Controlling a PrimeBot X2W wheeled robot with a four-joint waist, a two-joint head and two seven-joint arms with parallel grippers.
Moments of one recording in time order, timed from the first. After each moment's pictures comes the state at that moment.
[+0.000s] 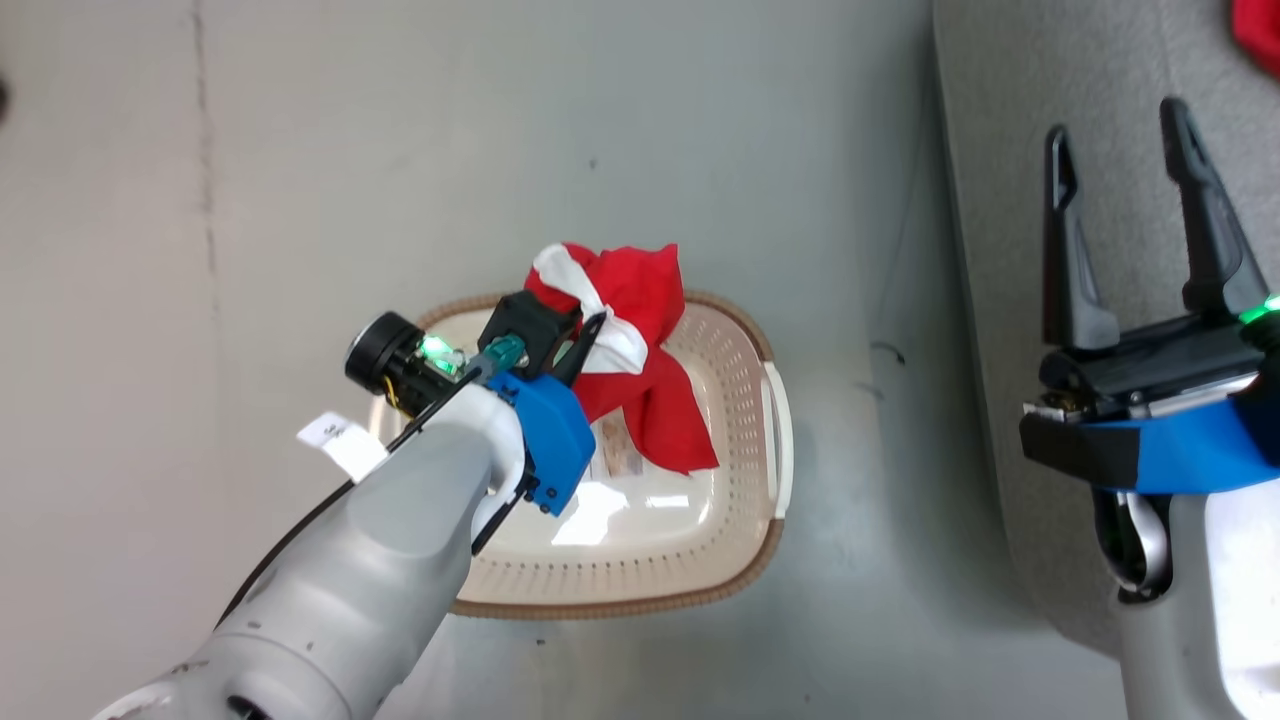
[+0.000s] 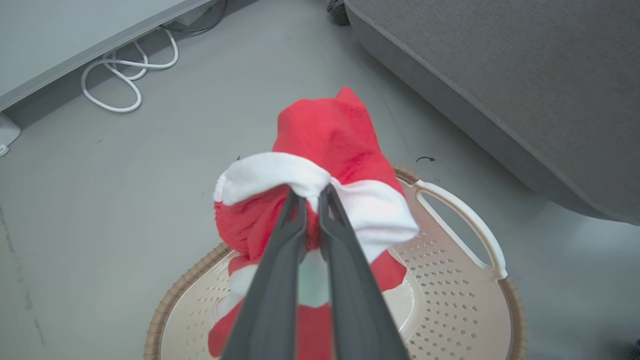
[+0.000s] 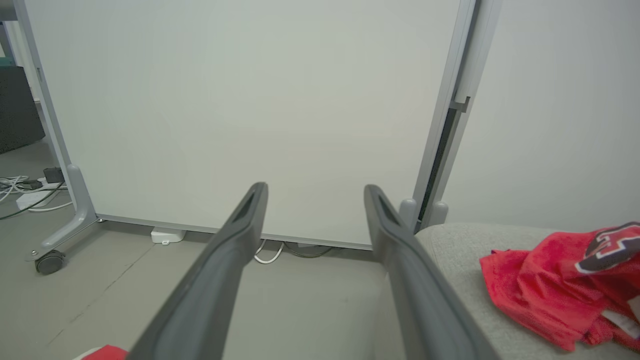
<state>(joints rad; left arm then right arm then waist) -0.94 0.08 -1.17 1.14 -0.72 -0.13 -0.26 -0.41 -0.09 -0.02 -0.05 0.02 0.13 -0.26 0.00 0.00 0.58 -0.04</state>
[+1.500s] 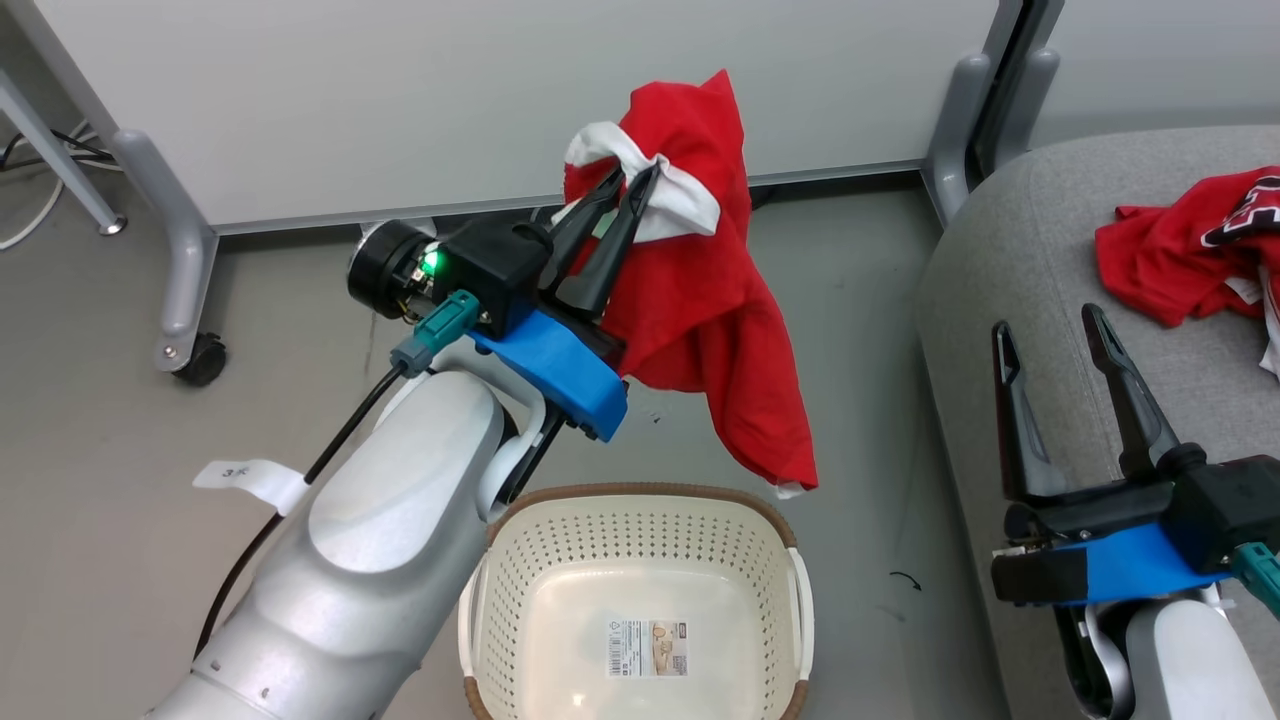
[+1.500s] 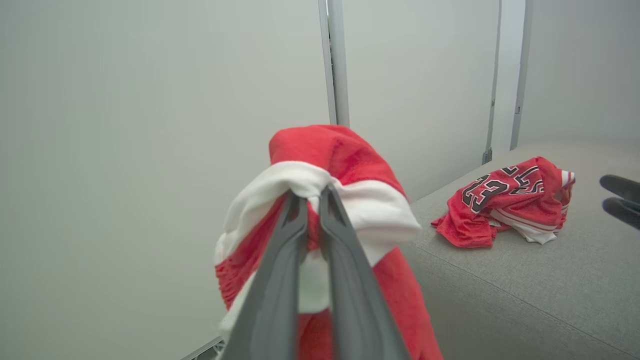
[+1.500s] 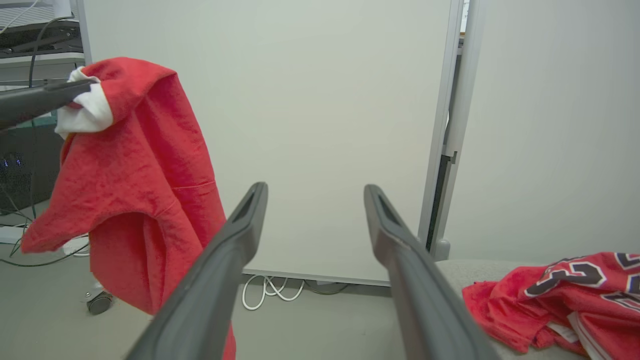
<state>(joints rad) -0.78 0.14 -0.69 0.56 -0.45 -0.11 -0.26 -0.19 -0.07 -0.02 0.05 0.05 0.13 -0.26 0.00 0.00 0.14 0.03</state>
